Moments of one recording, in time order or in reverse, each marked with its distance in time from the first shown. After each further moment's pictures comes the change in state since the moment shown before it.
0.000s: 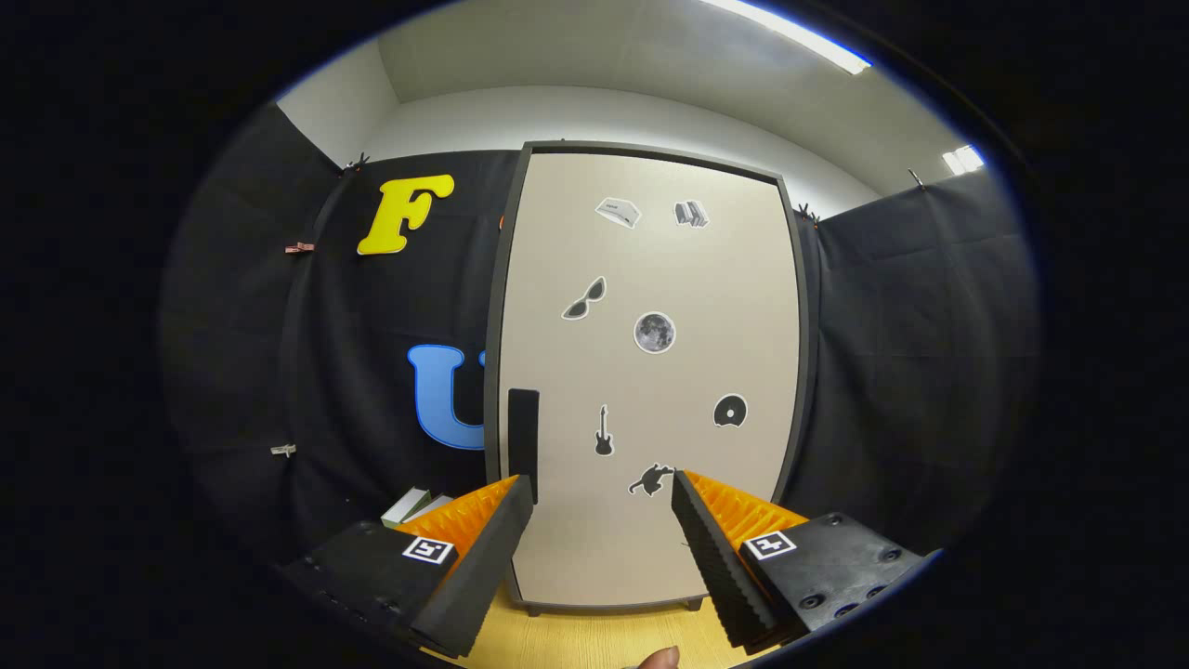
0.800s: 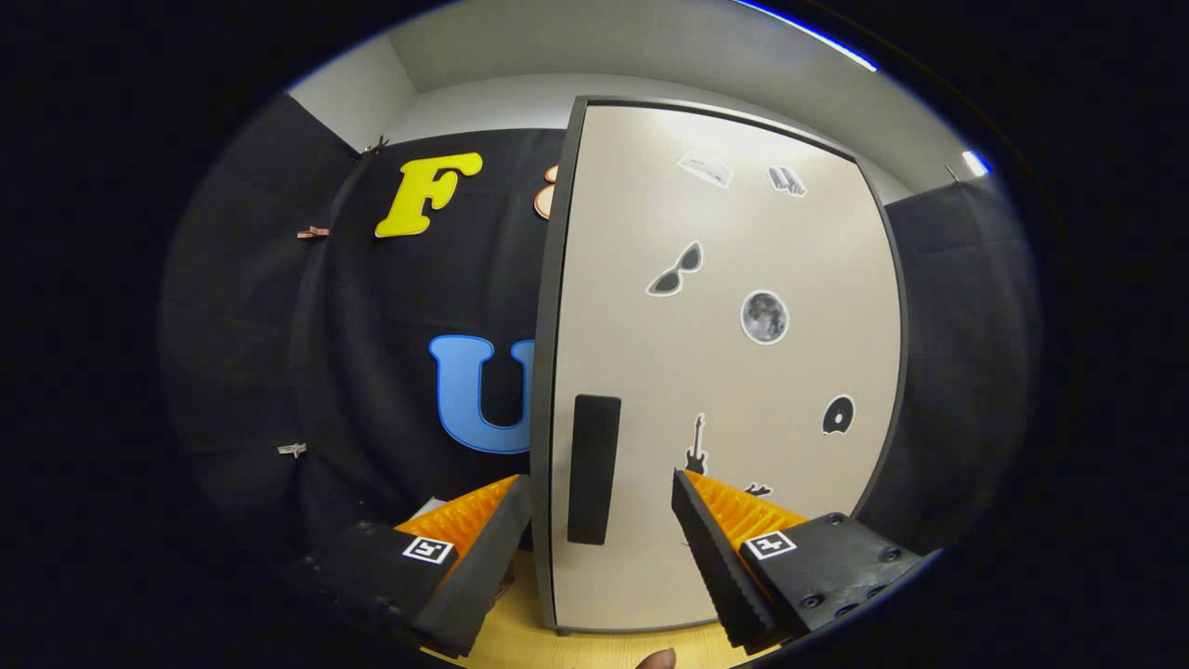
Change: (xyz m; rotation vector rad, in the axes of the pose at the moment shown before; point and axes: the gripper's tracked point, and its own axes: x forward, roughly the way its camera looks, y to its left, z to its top) arm 0.102 0.073 -0.027 0.002 0.029 0.073
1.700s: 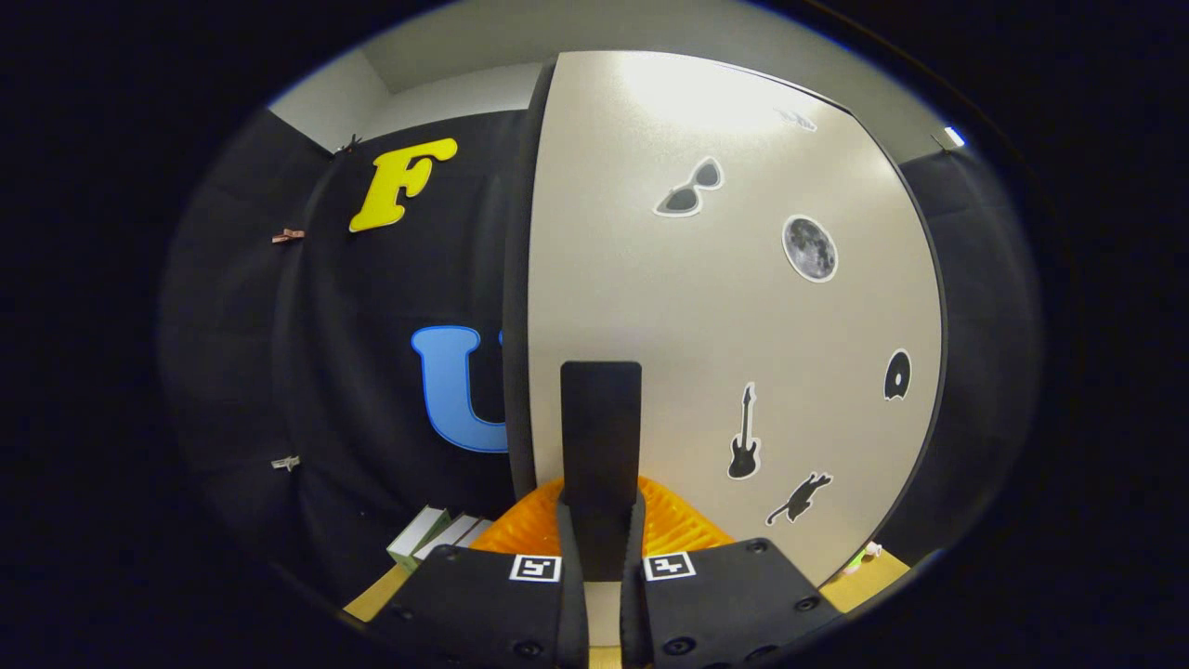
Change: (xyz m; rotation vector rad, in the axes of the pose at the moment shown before) arm 0.041 0.002 -0.026 0.071 0.033 0.014
